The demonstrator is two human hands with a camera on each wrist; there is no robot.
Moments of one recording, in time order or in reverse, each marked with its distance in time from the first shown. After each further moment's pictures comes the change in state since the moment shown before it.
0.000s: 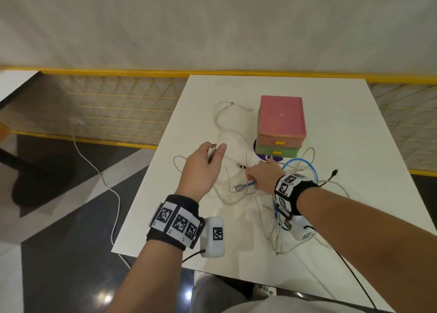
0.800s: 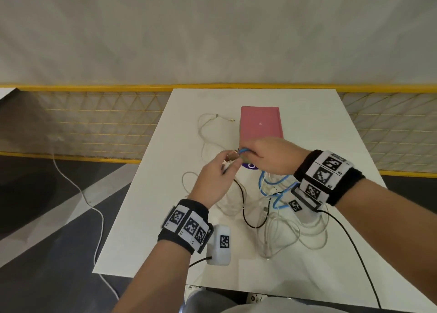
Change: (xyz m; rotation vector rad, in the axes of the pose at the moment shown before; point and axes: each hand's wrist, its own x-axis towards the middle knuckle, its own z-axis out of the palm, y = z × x) left_hand 0.001 0.018 0.050 -0.079 -0.203 0.108; right_hand -0.085 0.026 -0.106 0.332 0.327 -0.132
